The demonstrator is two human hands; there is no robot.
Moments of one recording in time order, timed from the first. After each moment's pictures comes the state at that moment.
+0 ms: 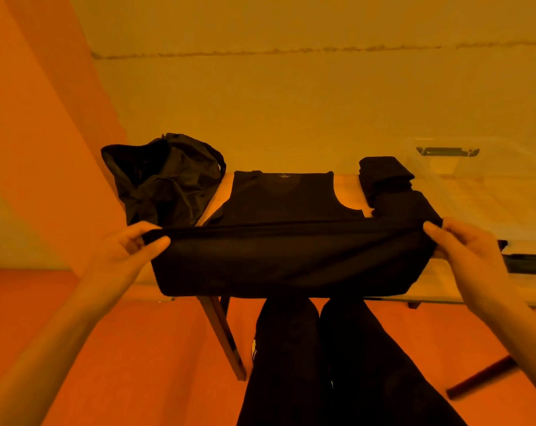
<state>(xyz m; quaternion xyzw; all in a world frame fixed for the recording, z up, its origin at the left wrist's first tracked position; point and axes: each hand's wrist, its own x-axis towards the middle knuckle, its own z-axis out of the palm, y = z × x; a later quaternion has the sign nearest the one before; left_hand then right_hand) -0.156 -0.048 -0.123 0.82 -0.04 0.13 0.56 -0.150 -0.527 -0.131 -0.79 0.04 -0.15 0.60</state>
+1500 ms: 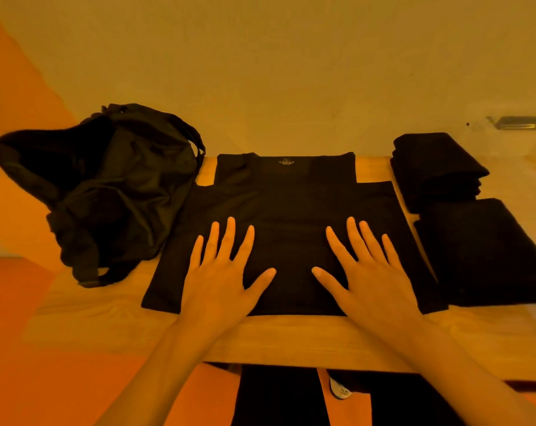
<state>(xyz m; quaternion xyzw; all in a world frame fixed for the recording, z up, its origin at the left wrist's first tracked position) -0.005 -0.171 -0.234 1.00 -0.08 -0.03 -0.01 -0.015 -0.421 -0.230 -1.00 -0.06 0.04 0.01</state>
